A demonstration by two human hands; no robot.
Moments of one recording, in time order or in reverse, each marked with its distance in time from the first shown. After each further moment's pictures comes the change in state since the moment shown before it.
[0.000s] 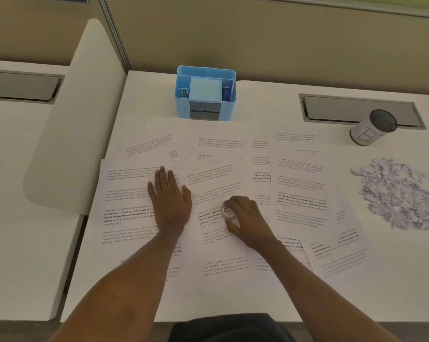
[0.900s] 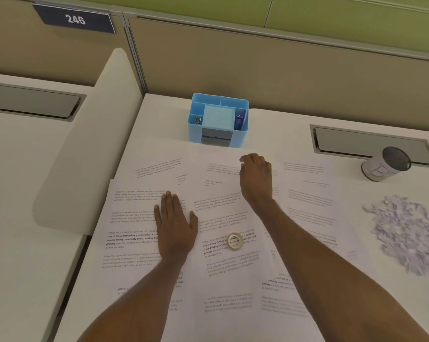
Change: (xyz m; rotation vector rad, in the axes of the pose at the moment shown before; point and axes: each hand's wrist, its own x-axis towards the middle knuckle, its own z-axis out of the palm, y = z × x) left_hand 0.002 0.000 0.001 0.007 -0.051 -0.036; right_hand 0.179 0.002 -0.074 -0.214 0.324 0.264
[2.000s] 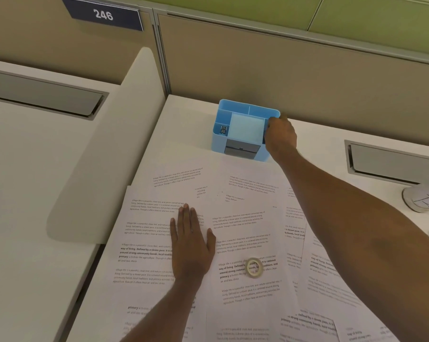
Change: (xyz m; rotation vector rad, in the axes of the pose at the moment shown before) left_hand 0.004 0.000 0.001 -0.008 -0.067 -0.040; right_hand 0.182 -0.021 0.004 -0.023 -0.117 0.108
